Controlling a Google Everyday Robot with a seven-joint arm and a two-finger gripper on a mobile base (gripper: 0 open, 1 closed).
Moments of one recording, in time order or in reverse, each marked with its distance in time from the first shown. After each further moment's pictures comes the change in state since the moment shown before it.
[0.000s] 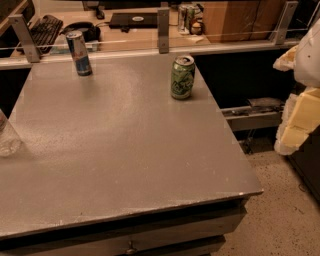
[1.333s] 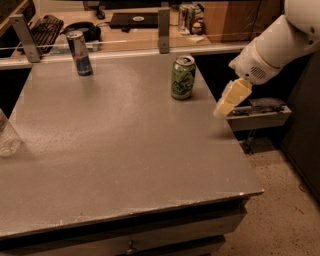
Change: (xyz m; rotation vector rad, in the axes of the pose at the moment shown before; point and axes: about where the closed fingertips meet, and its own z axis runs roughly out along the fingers) arm -0.057 -0.125 0.133 0.000 -0.262 0.118
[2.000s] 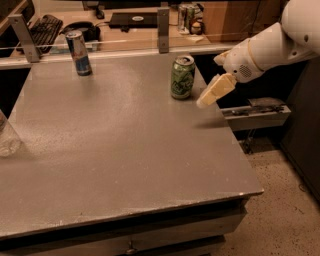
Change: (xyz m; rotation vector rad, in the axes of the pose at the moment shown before) arm -0.041 -0.020 0.027 -0.029 -0.268 0.028
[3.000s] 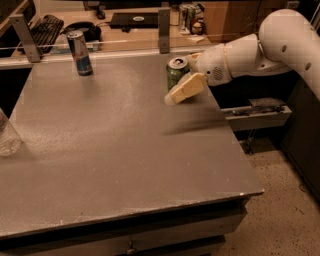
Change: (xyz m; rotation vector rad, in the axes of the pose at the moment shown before) arm -0.078 0.047 0.041 -0.187 -0.320 0.025
